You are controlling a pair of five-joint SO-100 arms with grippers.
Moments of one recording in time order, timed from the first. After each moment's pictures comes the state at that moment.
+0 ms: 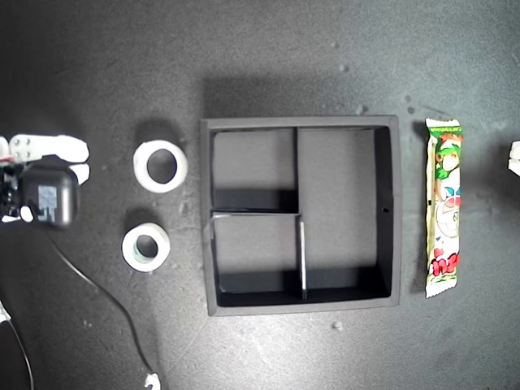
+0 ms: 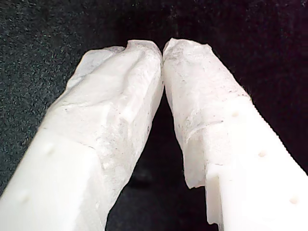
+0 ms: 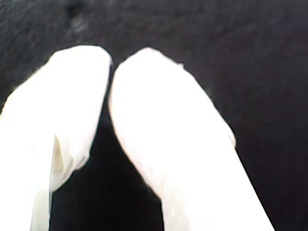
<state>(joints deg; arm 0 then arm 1) -11.2 191.1 176.5 66.0 -79.1 13.4 191.7 178.3 74.2 86.4</state>
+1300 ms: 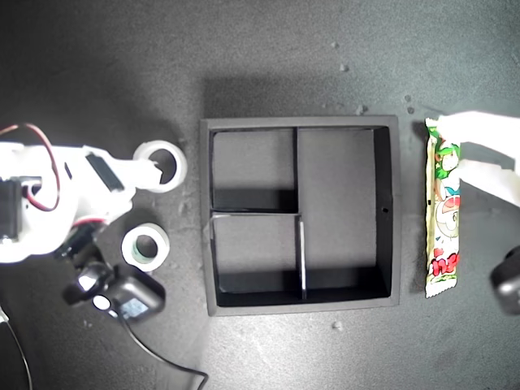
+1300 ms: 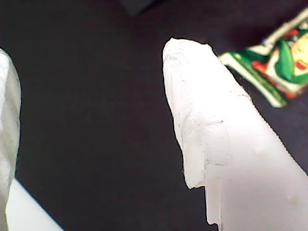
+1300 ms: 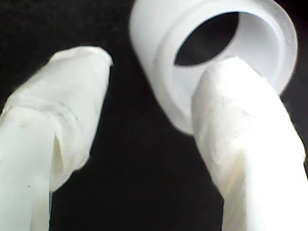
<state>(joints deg) 2.2 107.6 116.6 61.2 -47.9 1.0 103.0 86.3 77.1 41.7</state>
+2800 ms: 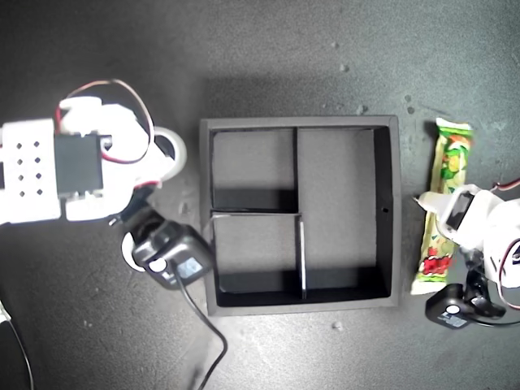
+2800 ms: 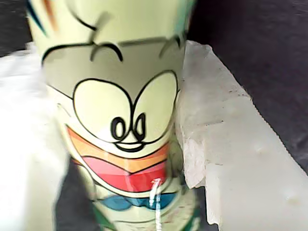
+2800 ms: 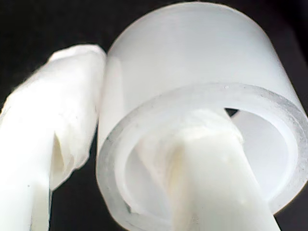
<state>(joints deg) -3.1 86.1 87.6 78.2 -40.5 -6.5 81.7 110.0 55.8 40.8</state>
